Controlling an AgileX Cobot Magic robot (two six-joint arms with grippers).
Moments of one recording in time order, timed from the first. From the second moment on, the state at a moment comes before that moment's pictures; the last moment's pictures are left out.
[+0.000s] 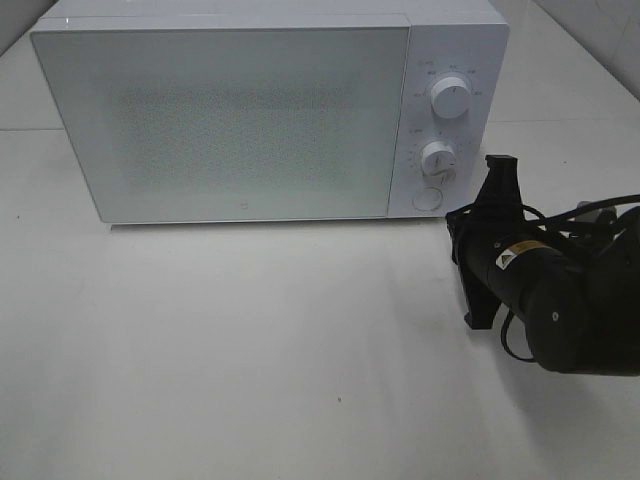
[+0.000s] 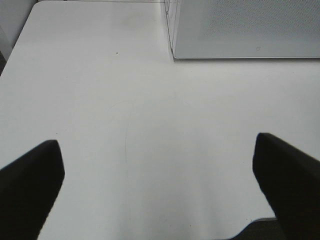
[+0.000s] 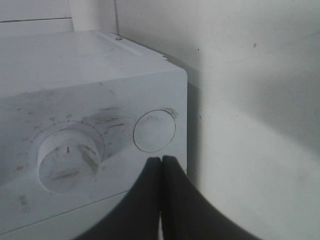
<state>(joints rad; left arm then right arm) -0.03 0.00 -0.52 -0.07 1.07 -0.01 0.56 1.95 -0.51 0.54 -1.06 1.49</state>
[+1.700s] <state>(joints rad) -0.03 0.00 -0.52 -0.07 1.07 -0.01 0.44 2.09 -0.79 0.47 -0.86 1.44</state>
